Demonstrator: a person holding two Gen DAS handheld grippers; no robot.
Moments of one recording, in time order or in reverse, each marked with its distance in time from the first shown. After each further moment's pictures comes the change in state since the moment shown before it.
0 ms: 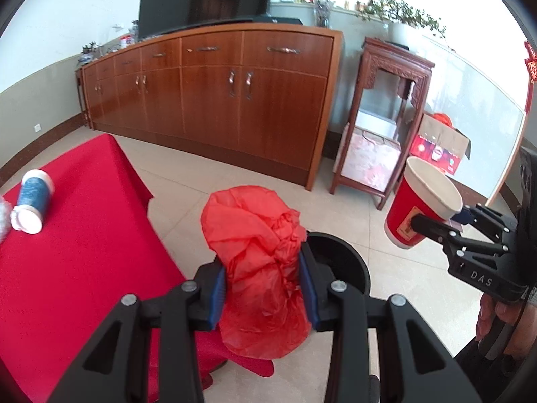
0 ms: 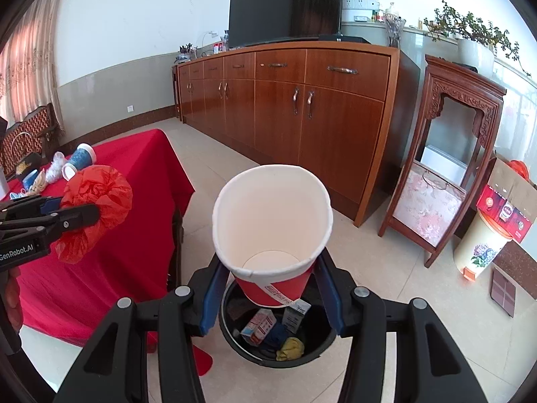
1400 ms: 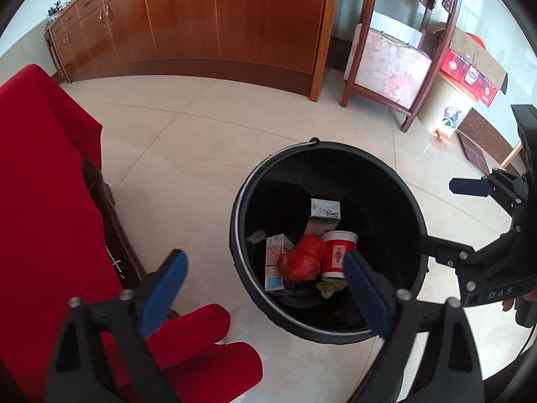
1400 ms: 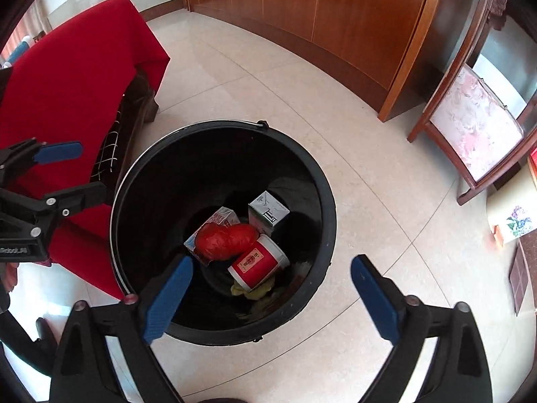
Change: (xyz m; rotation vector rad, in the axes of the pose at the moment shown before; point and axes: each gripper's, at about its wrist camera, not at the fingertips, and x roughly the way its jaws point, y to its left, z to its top) left arm 0.177 -0.041 -0.058 0.045 0.322 0.039; right arm 0.212 -0.090 -0.103 -0.095 0.481 0.093
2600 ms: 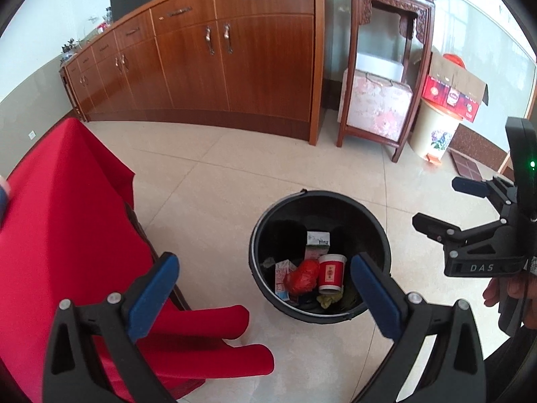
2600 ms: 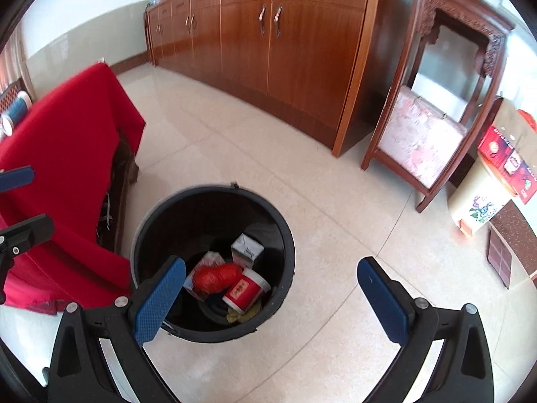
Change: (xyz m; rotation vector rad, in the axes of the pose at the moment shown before) left arm -0.102 -0.002 0.006 0.037 -0.172 0.055; right arm -0.102 0.005 -0.010 0.150 -0.235 -0.124
